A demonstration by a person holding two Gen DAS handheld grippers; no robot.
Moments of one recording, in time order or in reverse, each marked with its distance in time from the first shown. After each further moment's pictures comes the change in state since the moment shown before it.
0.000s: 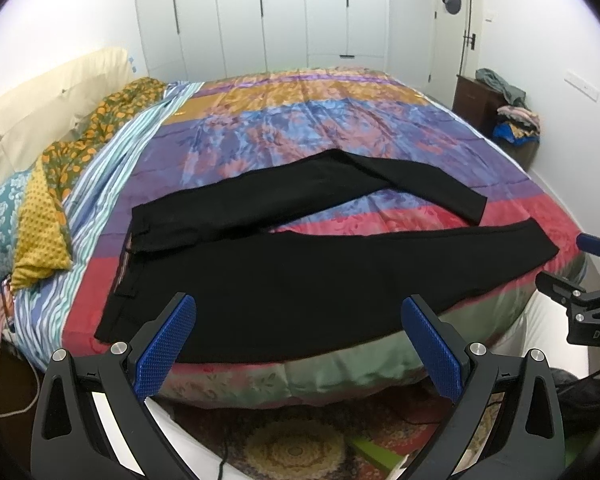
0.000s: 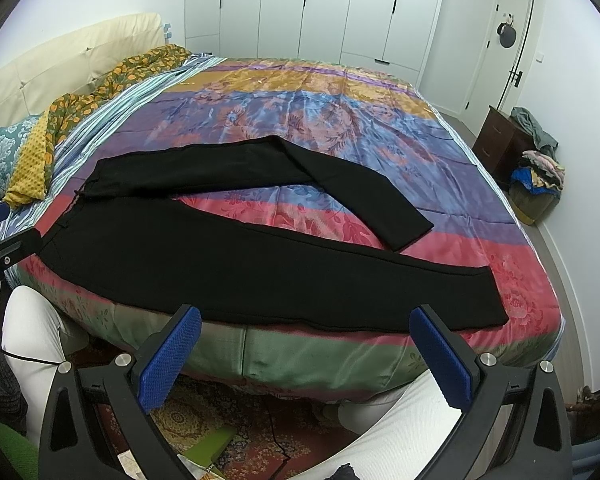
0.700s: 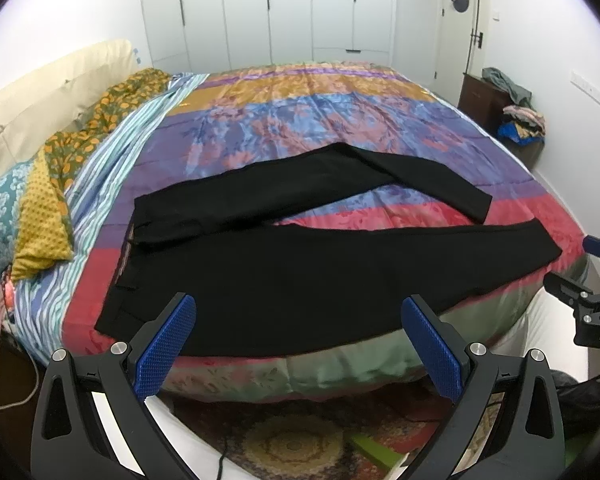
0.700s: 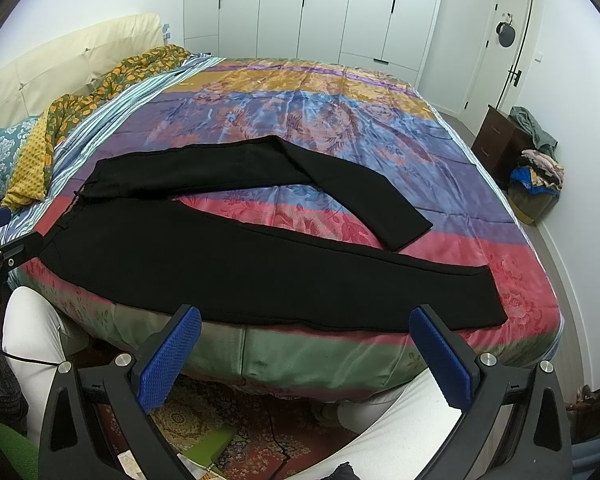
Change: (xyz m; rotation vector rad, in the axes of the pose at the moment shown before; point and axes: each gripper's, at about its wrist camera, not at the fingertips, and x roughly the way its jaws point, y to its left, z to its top) left arm 0.005 0.004 -0.005 -0.021 0.018 0.011; right arm -0.001 -0.001 0.001 0.000 0.000 -0.001
